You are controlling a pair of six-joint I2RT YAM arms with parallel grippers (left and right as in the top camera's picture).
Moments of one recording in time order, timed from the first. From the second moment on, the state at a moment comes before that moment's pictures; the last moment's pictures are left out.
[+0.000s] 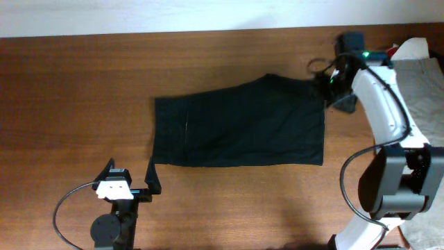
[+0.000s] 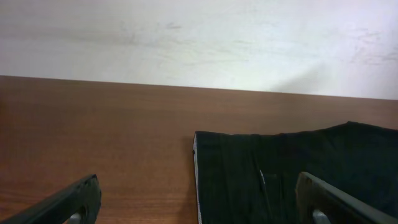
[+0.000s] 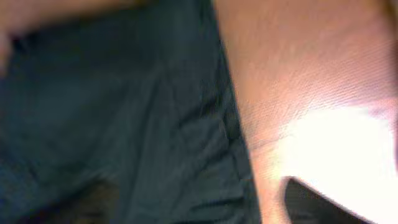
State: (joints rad) left arm 0.01 0.01 0.01 -0.08 0.03 -0.09; right arm -0.06 1.92 1.71 -1.10 0.01 0.40
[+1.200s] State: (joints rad) left arm 0.00 1.56 1.25 -0.74 0.52 -0.07; right arm -0.44 1.92 1.74 -1.02 0.08 0.39
